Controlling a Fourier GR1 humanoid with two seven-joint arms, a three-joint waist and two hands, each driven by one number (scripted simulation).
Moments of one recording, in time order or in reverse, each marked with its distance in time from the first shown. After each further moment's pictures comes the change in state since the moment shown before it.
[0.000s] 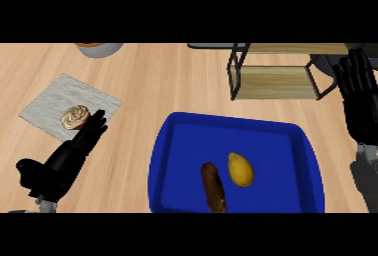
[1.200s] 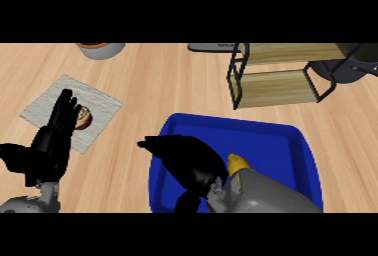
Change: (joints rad) left arm -0.065 -0.115 0.136 0.025 -0.094 0.258 -0.010; right arm -0.400 0.246 0.856 -0.146 0.501 0.317 0.795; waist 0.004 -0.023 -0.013
